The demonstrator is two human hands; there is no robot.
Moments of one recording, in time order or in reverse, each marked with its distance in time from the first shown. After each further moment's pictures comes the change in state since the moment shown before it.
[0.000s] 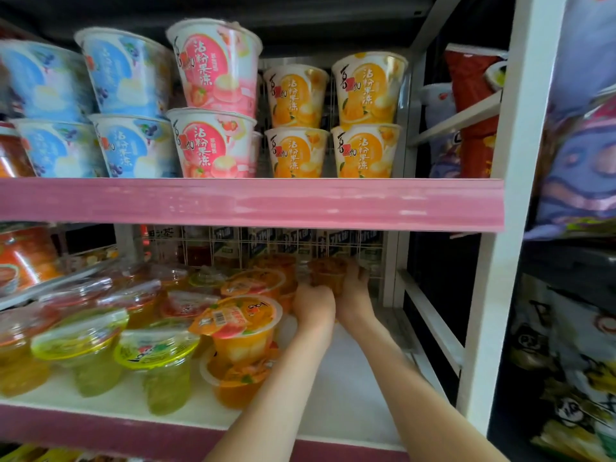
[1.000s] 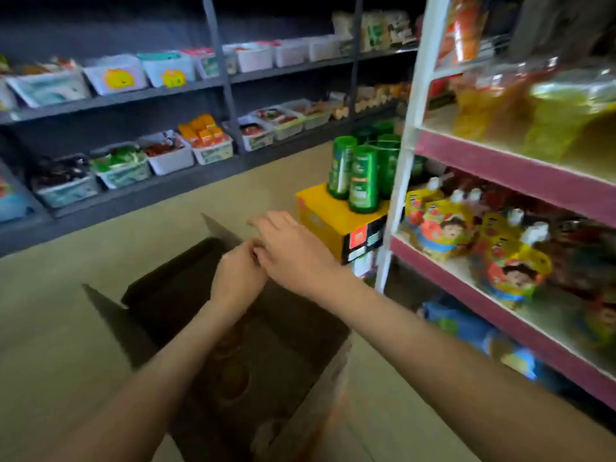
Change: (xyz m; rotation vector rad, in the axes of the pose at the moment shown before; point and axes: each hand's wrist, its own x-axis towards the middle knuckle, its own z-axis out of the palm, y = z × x) left_hand -0.227 -0.214 -0.570 1.183 0.546 -0.107; right_hand -0.437 -0.277 0.280 0.235 -0.794 -1.111
